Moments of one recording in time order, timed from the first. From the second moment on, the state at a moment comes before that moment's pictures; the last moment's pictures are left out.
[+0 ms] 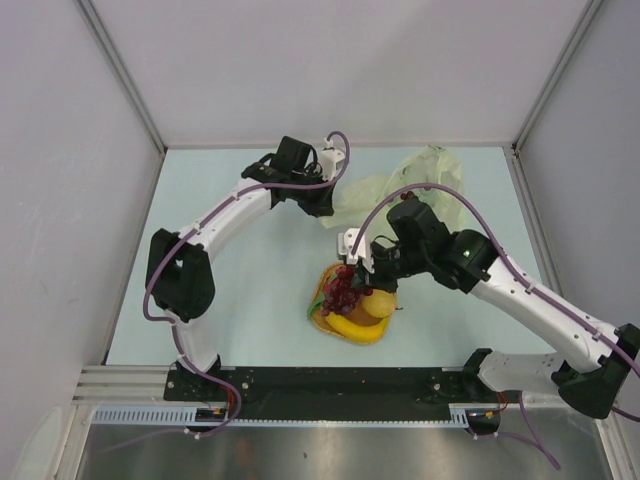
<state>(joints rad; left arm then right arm) -0.52 1.84 1.63 -0.63 0.43 0.16 0.85 1.17 1.25 -0.80 -0.53 -0.56</state>
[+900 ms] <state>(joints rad) -0.52 1.84 1.63 -0.62 0.43 0.16 0.85 1.25 1.17 -0.82 -0.51 -0.56</state>
